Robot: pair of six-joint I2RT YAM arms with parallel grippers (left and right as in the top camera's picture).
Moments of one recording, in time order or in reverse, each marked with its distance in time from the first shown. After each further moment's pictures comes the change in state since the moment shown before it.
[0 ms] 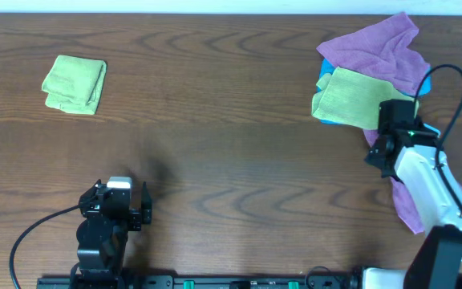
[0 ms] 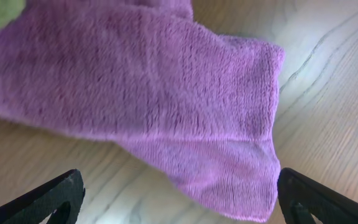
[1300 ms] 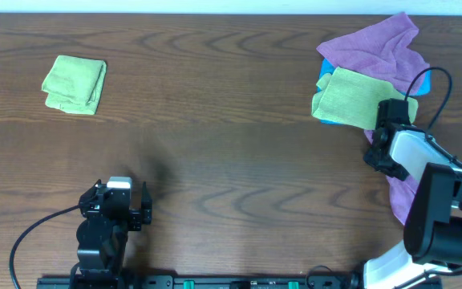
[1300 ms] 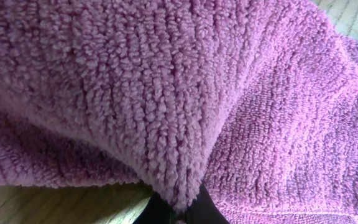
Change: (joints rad) left arm 0.000 0.000 0.000 0.000 0.000 0.000; right arm -0.053 0.278 0.013 0.215 -0.119 -0.073
